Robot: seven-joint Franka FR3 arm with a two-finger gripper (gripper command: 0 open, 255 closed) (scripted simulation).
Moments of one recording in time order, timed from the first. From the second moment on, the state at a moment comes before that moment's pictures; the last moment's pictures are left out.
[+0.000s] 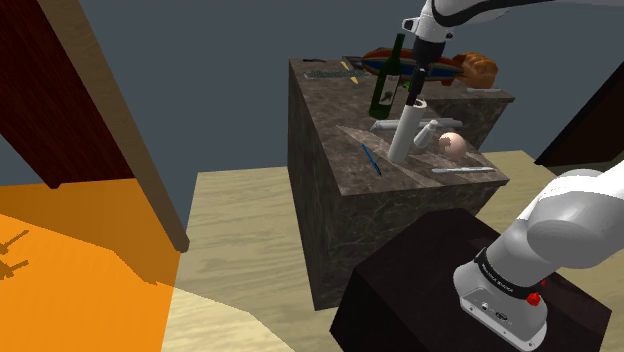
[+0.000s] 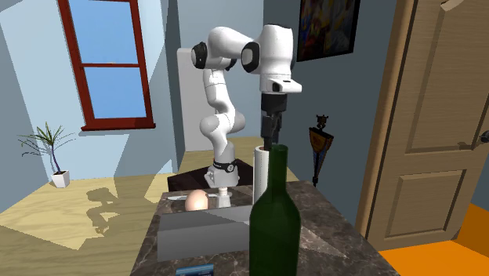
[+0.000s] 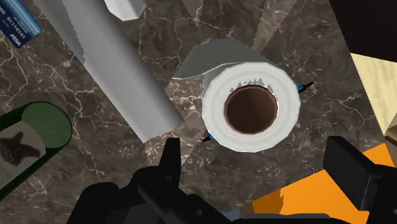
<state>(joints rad) 0.07 -0.35 -0.21 -2.22 -0.10 1.89 -0.68</state>
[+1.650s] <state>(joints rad) 0.07 -0.35 -0.21 -2.19 -0.10 1.86 -0.68</state>
